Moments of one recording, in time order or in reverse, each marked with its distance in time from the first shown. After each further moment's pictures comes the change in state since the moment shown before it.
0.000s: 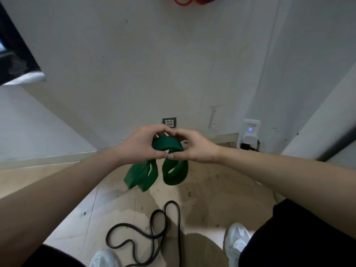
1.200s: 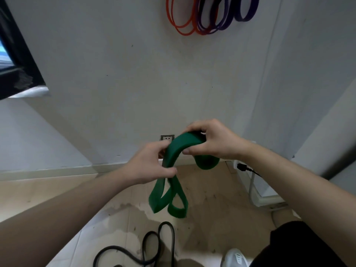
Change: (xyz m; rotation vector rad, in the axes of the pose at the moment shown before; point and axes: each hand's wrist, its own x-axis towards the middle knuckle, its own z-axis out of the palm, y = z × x) left_hand 0.007 0.024 0.012 -0.159 0.113 -0.045; right_hand -0.013 -0.057 -0.080 -0.178 0.077 -0.086
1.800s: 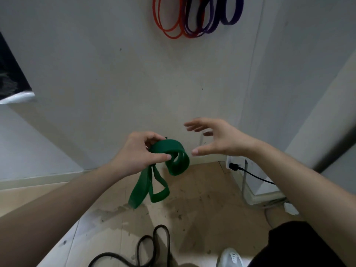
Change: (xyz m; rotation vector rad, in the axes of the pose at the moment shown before) left_hand 0.016 0.012 -0.013 -0.039 0.152 -0.059; right_hand -0.023 0.020 -0.031 -0.085 -0.027 0.130
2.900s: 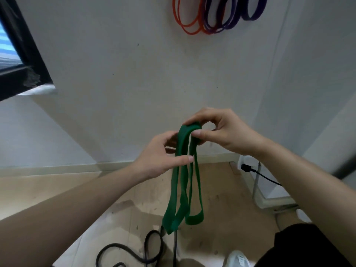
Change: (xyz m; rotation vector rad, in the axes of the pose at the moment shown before) left_hand -0.015 0.003 0.015 -0.224 -0.072 0.044; right_hand 0.019 -0.026 0.013 0.263 0.095 -0.291
